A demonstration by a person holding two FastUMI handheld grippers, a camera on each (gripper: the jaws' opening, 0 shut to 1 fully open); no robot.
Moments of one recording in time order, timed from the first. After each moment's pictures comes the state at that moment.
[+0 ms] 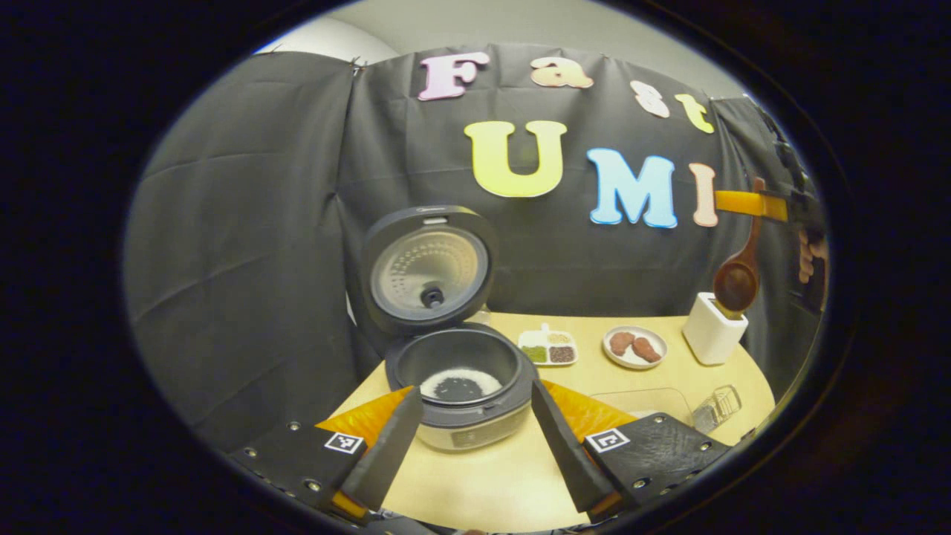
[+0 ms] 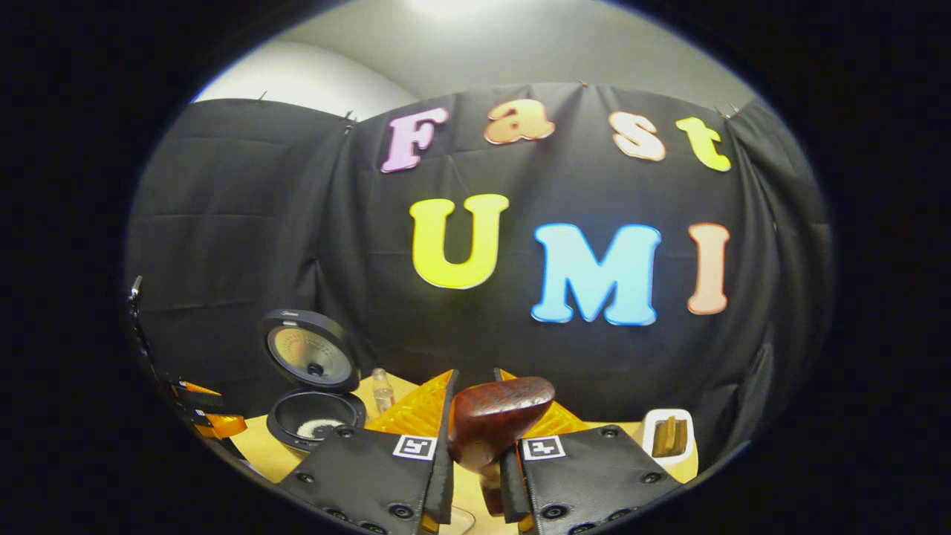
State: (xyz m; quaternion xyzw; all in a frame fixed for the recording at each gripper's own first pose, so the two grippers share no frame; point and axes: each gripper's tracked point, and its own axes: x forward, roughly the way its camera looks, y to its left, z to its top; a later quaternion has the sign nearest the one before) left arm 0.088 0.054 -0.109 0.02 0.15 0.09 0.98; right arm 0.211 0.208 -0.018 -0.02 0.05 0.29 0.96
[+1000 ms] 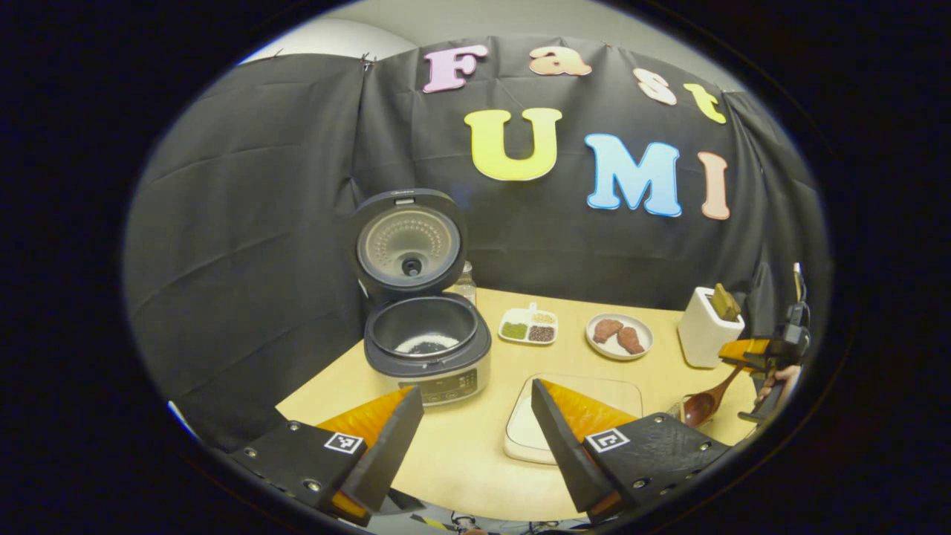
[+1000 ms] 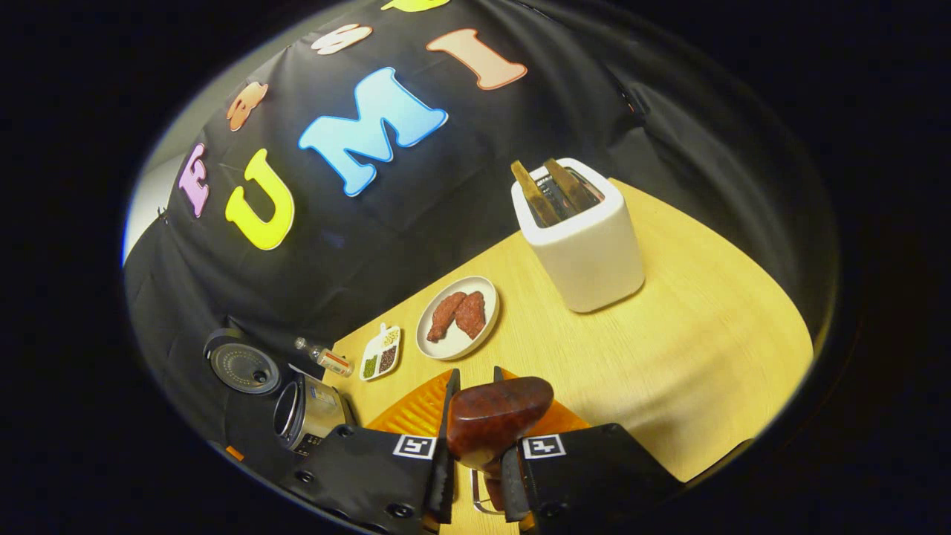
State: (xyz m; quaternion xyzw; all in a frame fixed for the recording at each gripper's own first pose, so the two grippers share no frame) left arm 0.042 -0.045 -0.130 0.00 0.18 0.17 0.97; right arm 0.228 0.032 -0.277 0.26 0.33 0.14 0.90
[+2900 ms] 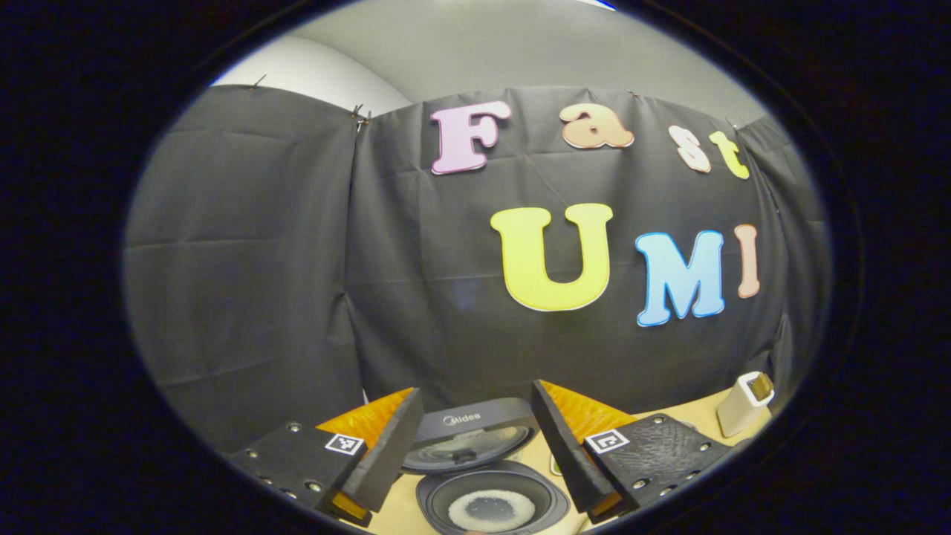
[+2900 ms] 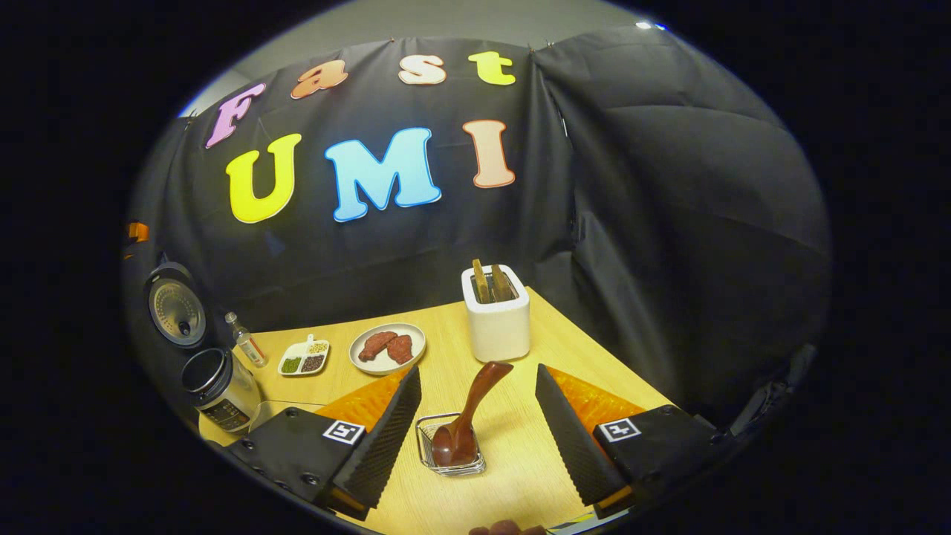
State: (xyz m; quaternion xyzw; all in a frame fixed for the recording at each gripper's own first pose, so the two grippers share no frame) left arm 0.274 0.153 0.109 0.04 0.01 0.13 0.99; right arm 0.101 0.001 -0.157 0.04 0.16 -0.04 0.98
